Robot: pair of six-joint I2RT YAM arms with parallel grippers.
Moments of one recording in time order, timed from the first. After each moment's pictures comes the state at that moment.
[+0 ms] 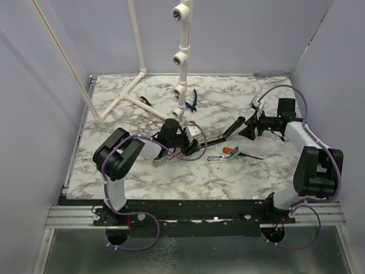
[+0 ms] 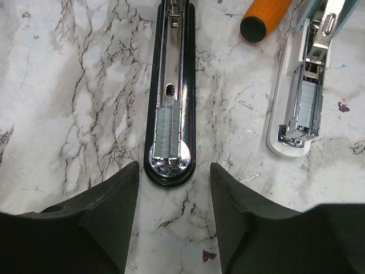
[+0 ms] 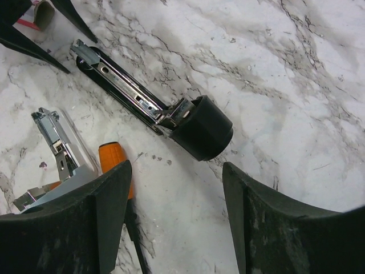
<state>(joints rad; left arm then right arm) -0.62 1.89 0.80 0.58 0.58 0.29 -0.13 1.53 0.97 -0.39 -0.96 -0.78</state>
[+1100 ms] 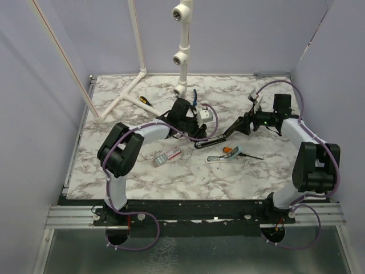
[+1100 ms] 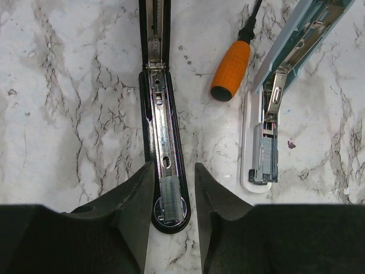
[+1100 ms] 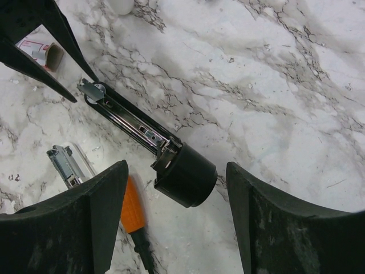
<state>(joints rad) -0.61 1.93 1.23 0.05 0.76 0.35 -0.08 1.58 1.01 -0.28 -0.95 -0.55</state>
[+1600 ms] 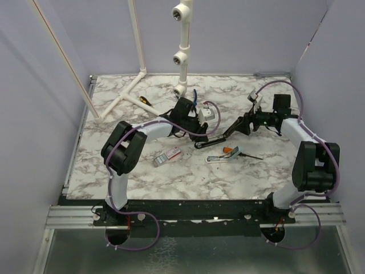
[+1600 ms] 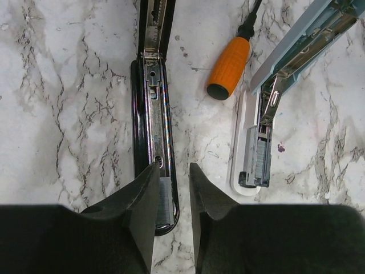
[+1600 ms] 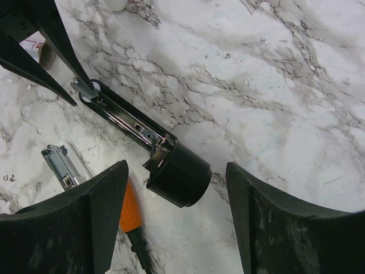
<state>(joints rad) -0.62 1.98 1.30 -0.05 0.76 0.26 -0.08 1.59 1.01 -0.28 -0.93 -0.55</state>
